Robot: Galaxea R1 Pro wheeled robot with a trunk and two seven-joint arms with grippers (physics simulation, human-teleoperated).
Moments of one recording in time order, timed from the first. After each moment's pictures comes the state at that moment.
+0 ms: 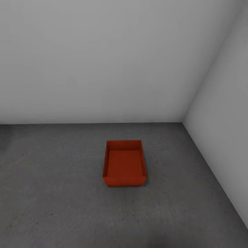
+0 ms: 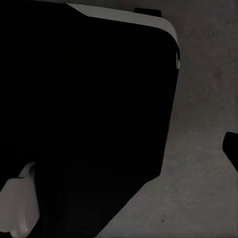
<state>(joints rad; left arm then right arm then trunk) -0.35 0.02 -0.10 0.00 0.27 0.02 -0.07 -0.21 0.07 0.60 0.03 -0.51 -0.16 -0.07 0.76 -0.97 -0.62</state>
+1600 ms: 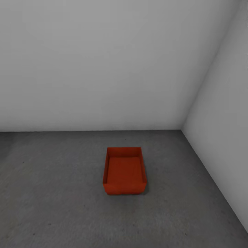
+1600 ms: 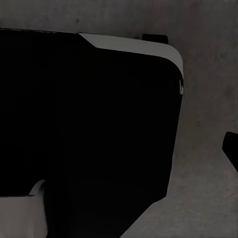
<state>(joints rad) -0.34 0.03 -0.10 0.00 0.26 0.02 -0.07 -0.21 0.03 0.60 0.03 -0.54 -0.16 0.04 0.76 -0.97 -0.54</state>
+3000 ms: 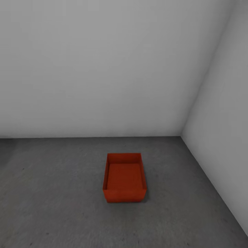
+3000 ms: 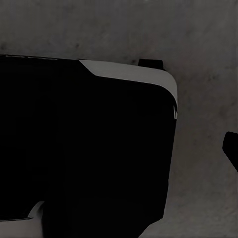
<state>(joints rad) -0.33 0.03 -0.10 -0.01 0.25 -0.02 -0.06 -0.21 0.03 0.60 0.03 -0.54 -0.16 0.03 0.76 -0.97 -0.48</state>
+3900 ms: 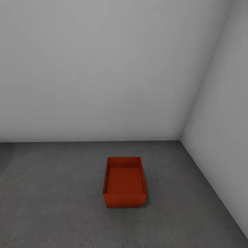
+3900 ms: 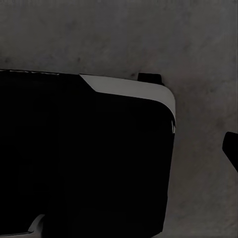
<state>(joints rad) -0.33 0.03 -0.10 -0.01 0.25 -0.02 -0.06 -0.21 0.03 0.60 0.03 -0.54 -0.16 0.03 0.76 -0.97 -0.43</state>
